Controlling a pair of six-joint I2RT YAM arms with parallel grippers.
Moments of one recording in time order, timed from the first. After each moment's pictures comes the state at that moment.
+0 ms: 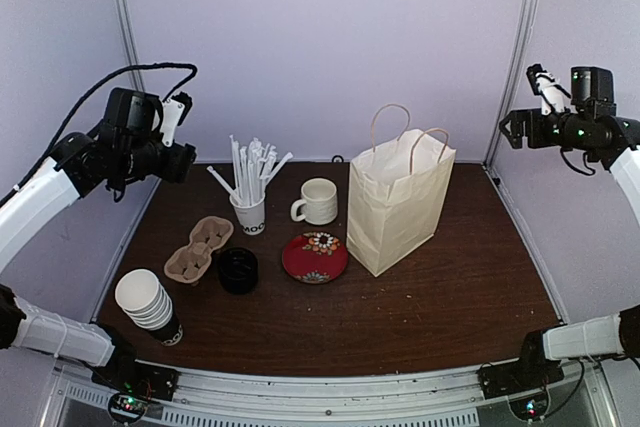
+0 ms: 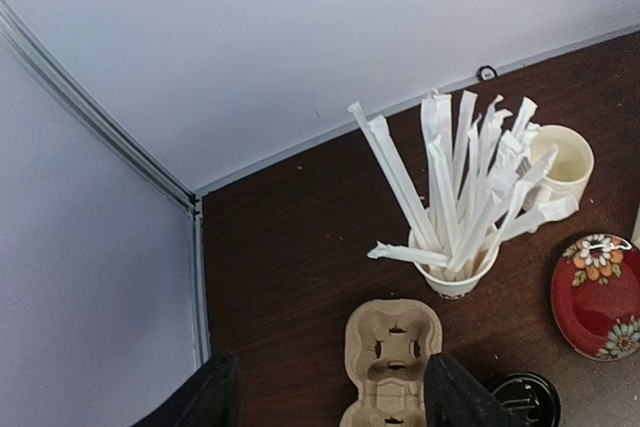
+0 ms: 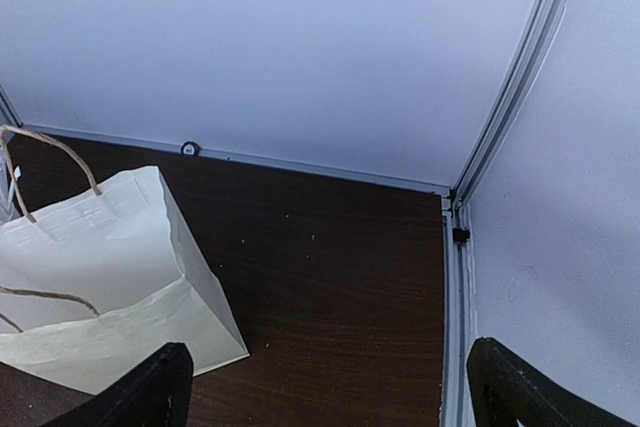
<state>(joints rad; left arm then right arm) -0.54 1.18 1.31 -0.66 -0.42 0.11 0.01 1.15 1.47 -0.74 -0.10 -0.11</state>
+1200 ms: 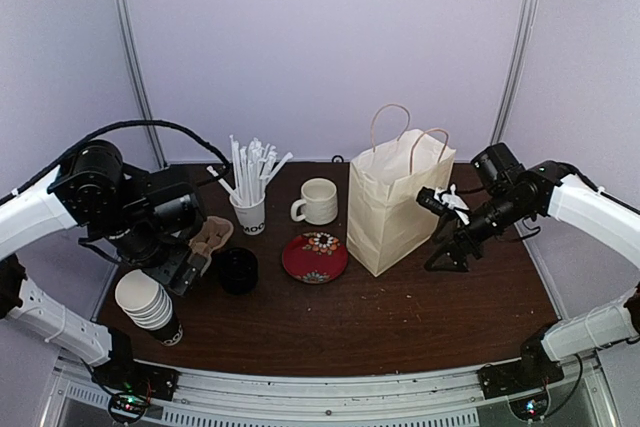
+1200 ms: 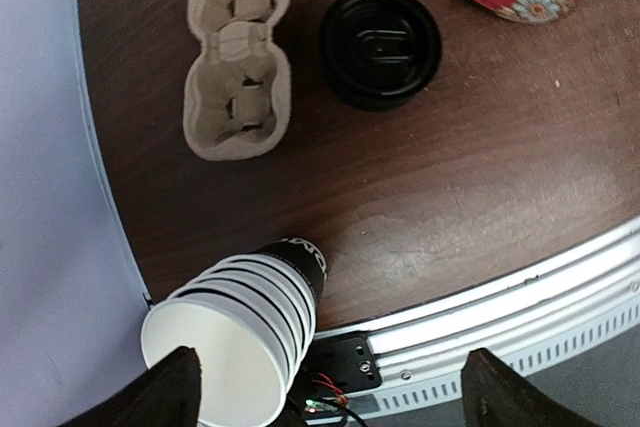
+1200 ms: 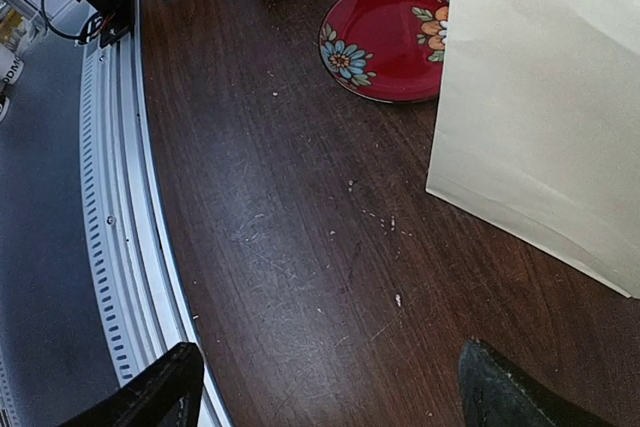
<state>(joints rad) -1.17 1.25 1.43 -1.63 -0.35 -0.74 0.45 1.23 1.06 -0.92 -0.61 -0.50</state>
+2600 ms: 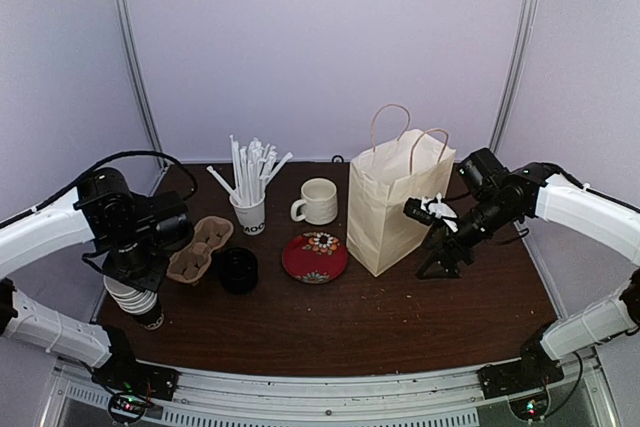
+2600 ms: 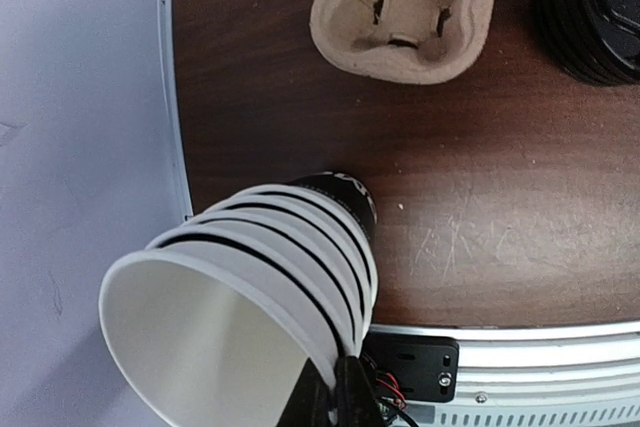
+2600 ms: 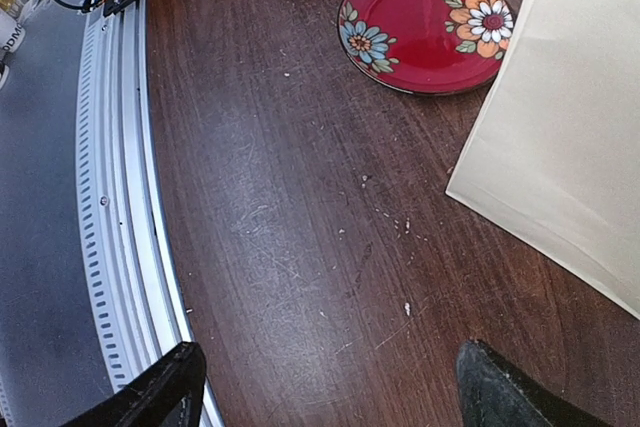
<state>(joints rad) -0.91 1.15 1.12 -1.62 -0.40 -0.80 0.51 1.29 1.05 -0.90 -0.58 -0.53</state>
